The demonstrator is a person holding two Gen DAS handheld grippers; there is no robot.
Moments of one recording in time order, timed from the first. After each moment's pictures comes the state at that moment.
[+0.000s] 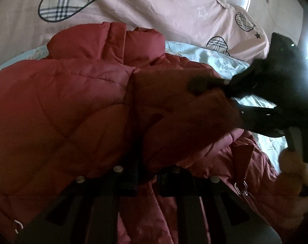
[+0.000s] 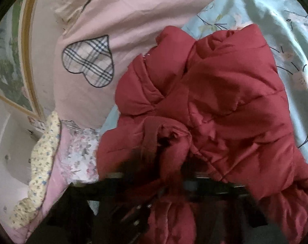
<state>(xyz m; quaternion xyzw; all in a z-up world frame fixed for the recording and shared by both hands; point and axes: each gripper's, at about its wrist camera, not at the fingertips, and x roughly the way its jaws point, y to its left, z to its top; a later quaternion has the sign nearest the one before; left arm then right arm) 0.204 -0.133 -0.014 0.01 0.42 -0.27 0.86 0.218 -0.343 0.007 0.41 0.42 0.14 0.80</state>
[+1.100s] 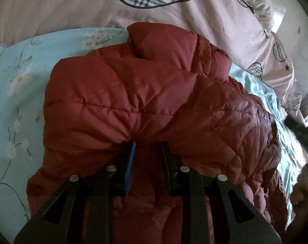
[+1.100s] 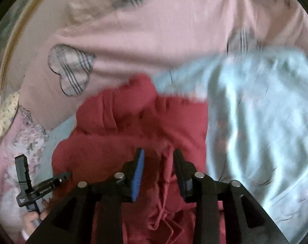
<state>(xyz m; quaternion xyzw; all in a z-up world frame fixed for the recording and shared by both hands) 0.270 -0.008 -0.013 -0.05 0.46 -0.19 0.86 0.166 -0.356 0.084 0.18 0.34 0.00 0.92</state>
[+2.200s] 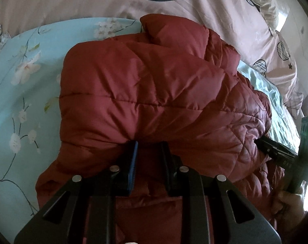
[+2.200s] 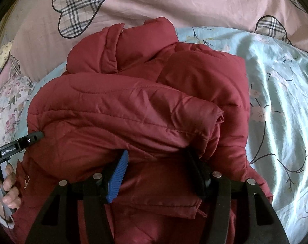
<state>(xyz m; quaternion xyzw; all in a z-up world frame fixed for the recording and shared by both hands) 0.277 0.018 -0.021 -0.05 0.49 -0.19 0.85 0.204 -0.310 -0.009 0.10 0.47 0.01 0.88</state>
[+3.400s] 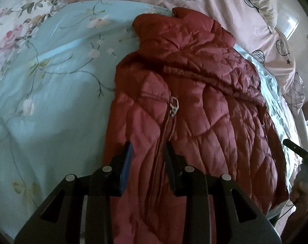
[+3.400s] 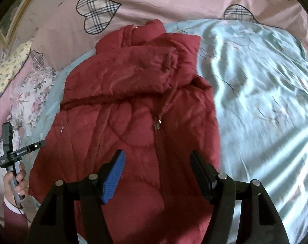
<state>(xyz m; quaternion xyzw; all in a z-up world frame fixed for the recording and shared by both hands) 0.107 0.125 0.000 -0.07 0.53 -0.14 0.83 0.014 -0.334 0.050 0.14 0.49 0.02 0.86</state>
